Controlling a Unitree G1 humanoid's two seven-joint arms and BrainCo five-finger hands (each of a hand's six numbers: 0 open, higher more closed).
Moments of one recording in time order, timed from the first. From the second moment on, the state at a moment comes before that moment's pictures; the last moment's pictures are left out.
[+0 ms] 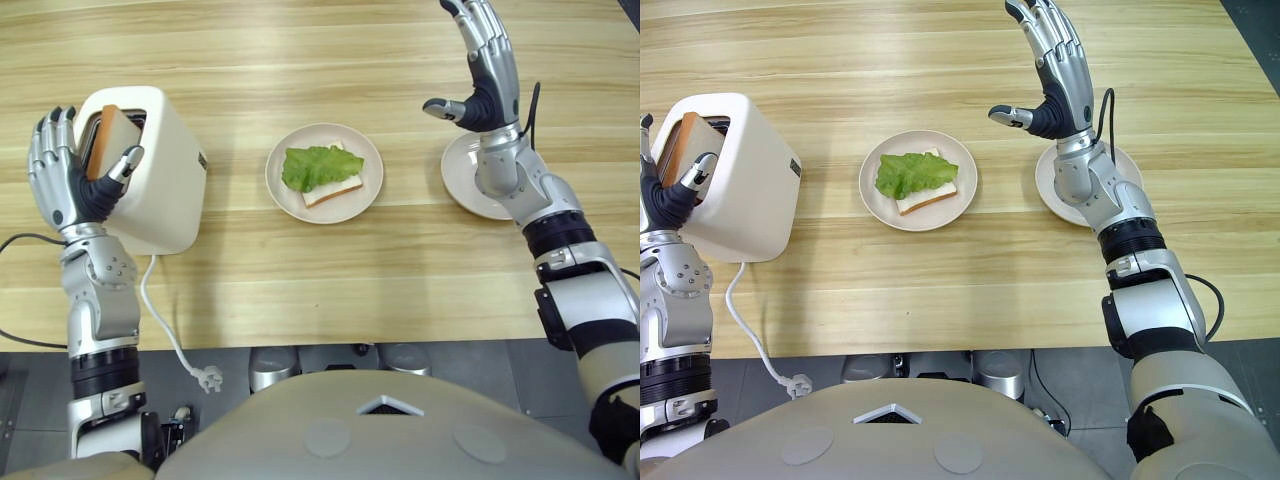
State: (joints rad) left arm 0.12 0.45 0.31 -0.04 0.69 0.02 0.32; right arm -0.65 -0.52 0.32 0.74 -0.68 -0.76 -0.69
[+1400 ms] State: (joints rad) left arm -0.04 0.61 0.36 -0.28 0.66 0.06 0.31; right arm -0.65 -0.50 0.31 0.74 -0.71 -0.76 -0.70
